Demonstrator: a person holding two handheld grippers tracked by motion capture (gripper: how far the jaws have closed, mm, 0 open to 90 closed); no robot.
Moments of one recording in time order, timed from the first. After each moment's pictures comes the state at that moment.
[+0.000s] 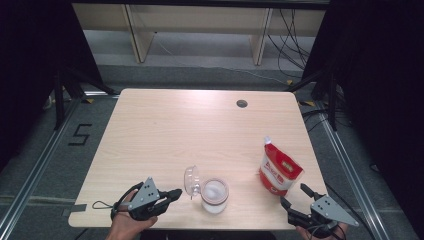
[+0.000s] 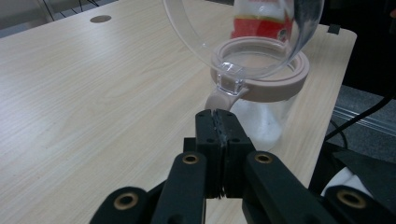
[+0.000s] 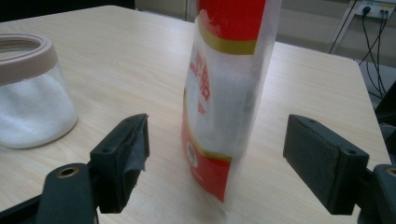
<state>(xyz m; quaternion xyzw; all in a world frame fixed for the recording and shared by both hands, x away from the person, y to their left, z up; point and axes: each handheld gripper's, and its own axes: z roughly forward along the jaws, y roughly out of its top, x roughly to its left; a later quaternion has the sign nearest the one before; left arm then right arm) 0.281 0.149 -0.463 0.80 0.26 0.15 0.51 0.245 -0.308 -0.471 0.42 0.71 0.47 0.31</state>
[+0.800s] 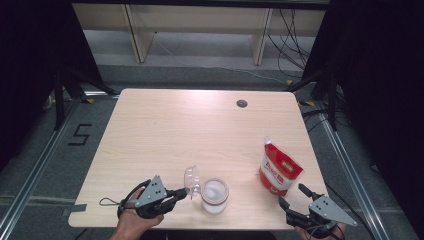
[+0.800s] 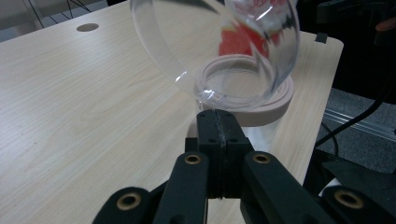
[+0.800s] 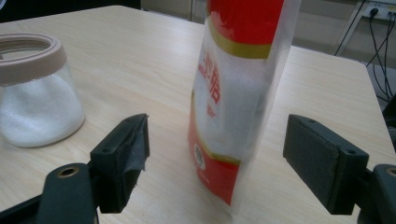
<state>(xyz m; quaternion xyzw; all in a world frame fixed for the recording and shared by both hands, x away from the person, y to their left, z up) 0.285 0.133 -0.455 0.81 0.24 0.14 0.52 0.245 -0.304 -0.470 0.42 0.71 0.47 0.31</state>
